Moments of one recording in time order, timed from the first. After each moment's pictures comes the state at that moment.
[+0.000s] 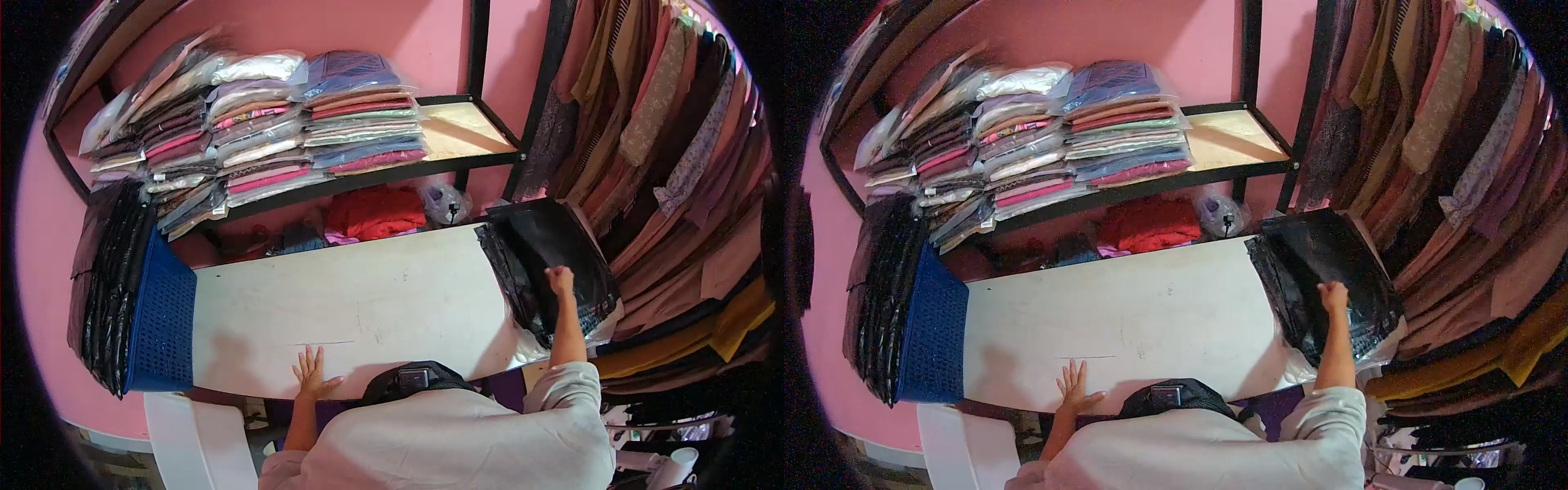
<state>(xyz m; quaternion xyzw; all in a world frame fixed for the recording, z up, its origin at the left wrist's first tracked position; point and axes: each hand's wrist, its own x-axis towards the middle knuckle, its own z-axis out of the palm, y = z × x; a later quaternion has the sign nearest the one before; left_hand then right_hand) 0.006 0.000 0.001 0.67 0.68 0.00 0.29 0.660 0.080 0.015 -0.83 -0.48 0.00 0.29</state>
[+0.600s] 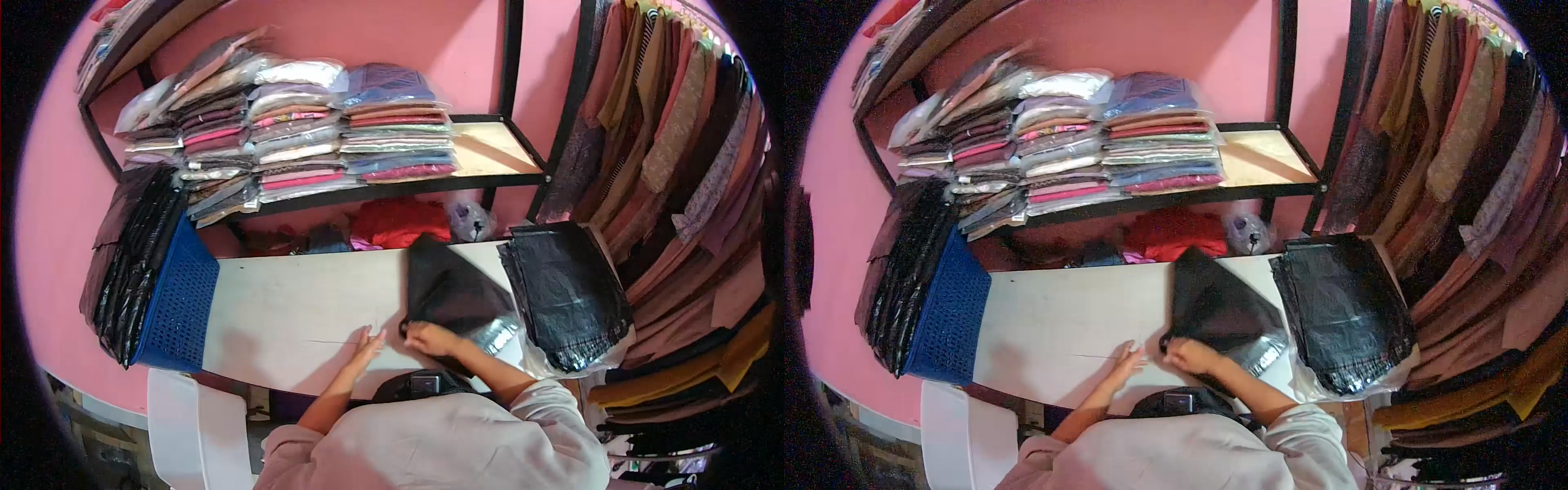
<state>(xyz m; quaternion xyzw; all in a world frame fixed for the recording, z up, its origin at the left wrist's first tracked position) 0.108 0.058 0.004 0.40 0.59 0.35 0.61 0.330 0.091 0.030 -0.23 -0.89 0.28 0.29</state>
